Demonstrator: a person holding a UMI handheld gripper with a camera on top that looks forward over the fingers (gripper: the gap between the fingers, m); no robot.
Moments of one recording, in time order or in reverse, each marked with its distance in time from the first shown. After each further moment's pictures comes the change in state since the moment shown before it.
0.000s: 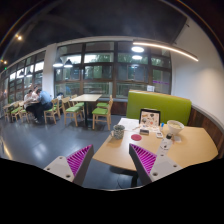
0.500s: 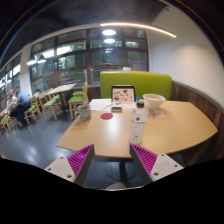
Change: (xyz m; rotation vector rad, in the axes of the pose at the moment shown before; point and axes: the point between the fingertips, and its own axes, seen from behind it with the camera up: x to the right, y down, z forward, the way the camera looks) arm 0.155 0.118 0.063 -0.147 0.201 0.157
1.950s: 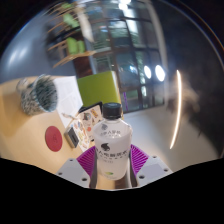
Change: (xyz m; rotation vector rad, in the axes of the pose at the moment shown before) arm -0.020 -0.221 0.291 0.044 0.652 -1.238
